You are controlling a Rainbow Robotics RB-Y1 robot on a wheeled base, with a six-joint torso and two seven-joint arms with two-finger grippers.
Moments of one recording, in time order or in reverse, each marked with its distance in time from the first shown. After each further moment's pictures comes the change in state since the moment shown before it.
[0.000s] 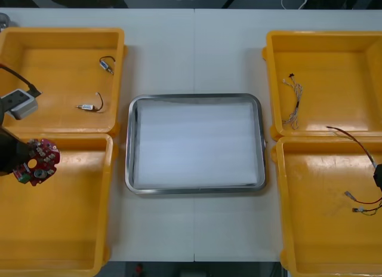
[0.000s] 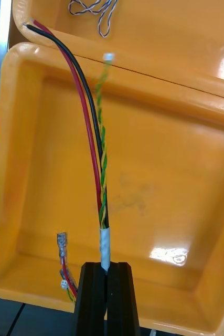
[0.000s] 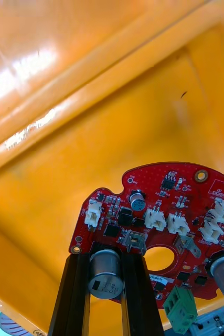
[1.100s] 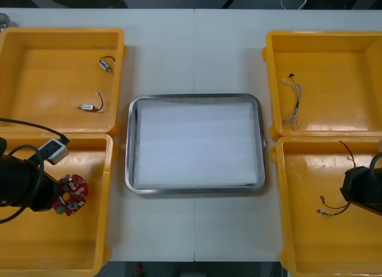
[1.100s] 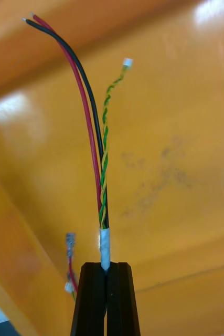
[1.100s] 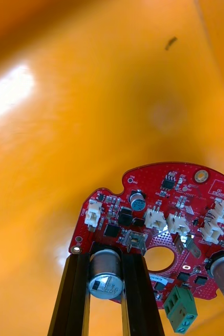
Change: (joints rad) right arm 0.058 0.381 0.097 0.126 0.405 -0.005 -0.276; left arm 0.266 0.064 -0.268 0.131 -0.078 -0.552 -0.029
